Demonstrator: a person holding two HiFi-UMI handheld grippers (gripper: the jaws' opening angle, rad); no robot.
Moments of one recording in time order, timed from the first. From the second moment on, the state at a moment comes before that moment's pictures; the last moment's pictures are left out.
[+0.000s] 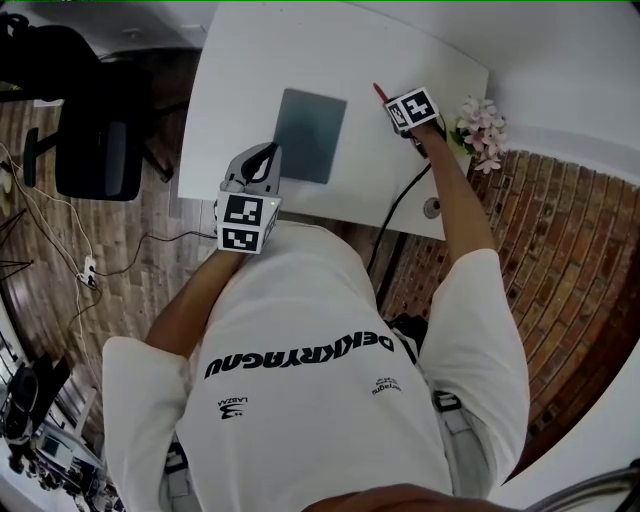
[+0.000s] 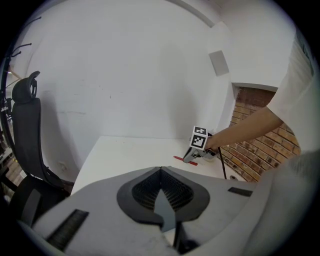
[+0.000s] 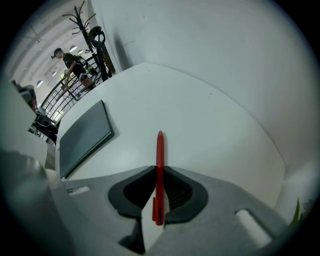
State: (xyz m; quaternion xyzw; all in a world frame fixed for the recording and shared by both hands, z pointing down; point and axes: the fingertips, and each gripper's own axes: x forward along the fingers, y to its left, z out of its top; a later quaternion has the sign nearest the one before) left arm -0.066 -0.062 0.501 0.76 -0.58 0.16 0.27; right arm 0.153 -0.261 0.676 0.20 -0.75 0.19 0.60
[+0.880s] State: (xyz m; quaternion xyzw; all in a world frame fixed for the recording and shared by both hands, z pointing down) left arm -0.065 -0.036 0.479 0.77 -0.57 0.16 0.23; right arm 0.113 -0.207 0.585 0.20 -0.81 0.20 0.52
